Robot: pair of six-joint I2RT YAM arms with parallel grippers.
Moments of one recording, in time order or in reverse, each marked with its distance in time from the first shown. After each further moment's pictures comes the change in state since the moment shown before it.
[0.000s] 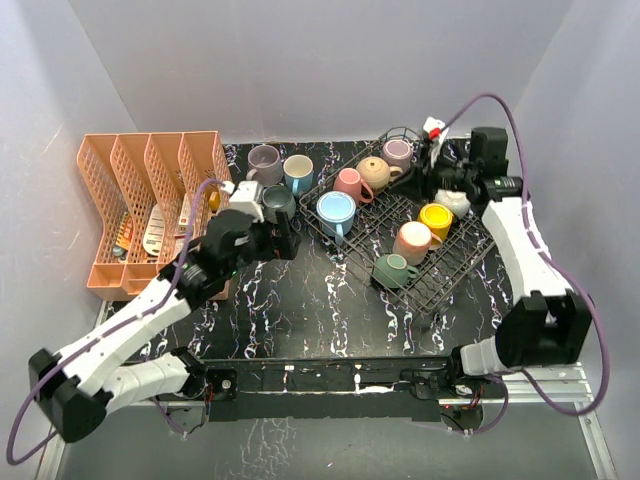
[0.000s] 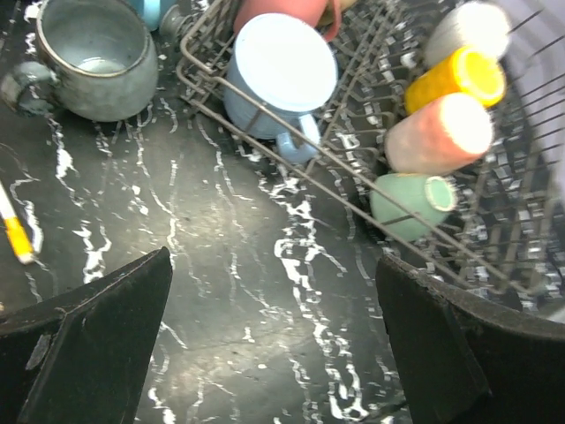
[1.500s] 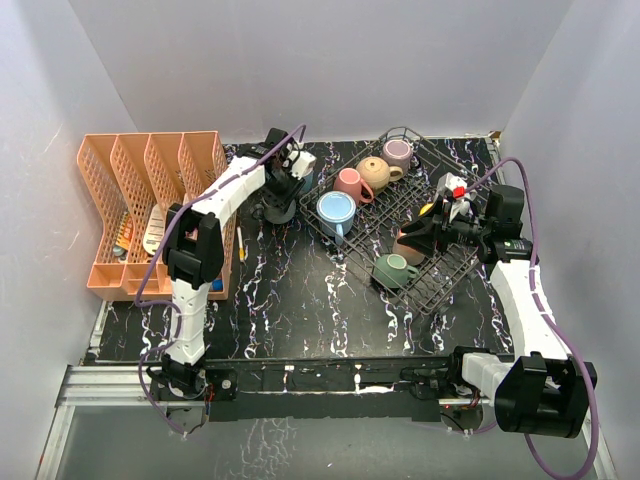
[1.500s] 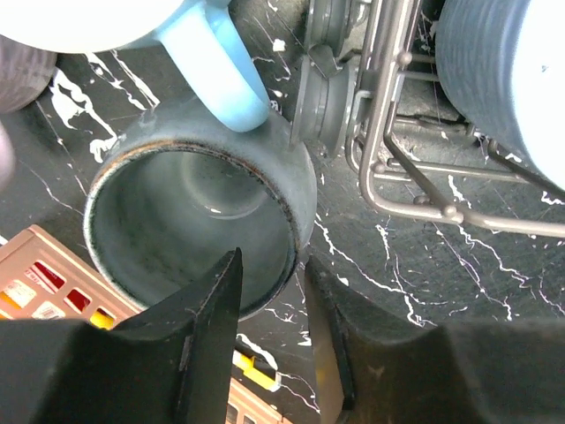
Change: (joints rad) left arm 0.302 1.209 1.078 -0.619 0.249 0.841; right arm -0.125 -0.392 -0.537 0.156 -0.321 0.040
